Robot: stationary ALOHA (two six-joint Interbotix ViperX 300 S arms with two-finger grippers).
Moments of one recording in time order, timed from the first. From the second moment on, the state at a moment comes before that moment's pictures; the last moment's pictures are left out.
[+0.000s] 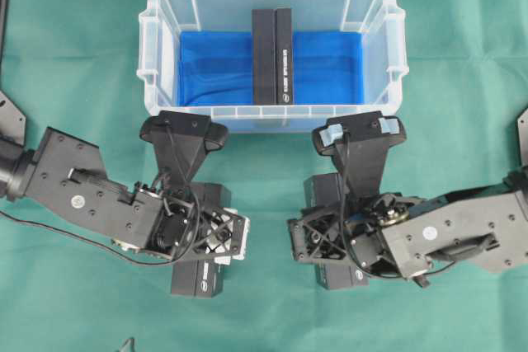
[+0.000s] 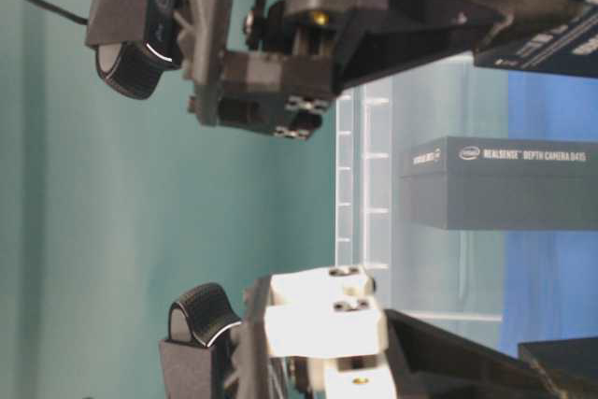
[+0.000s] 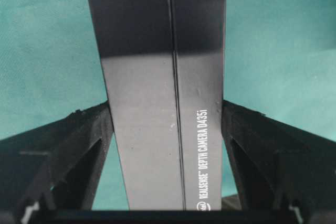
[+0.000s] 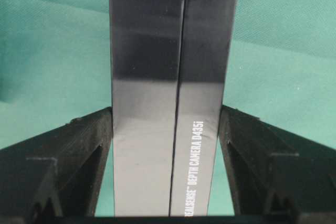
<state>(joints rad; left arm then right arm) -0.34 0.09 0.25 0.06 1.04 -1.79 0.37 0.12 0.15 -0.21 1.18 2.01</state>
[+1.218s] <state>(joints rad) -0.33 -0.01 0.12 0.07 1.24 -1.79 0.36 0.06 0.08 -0.21 1.29 1.99</state>
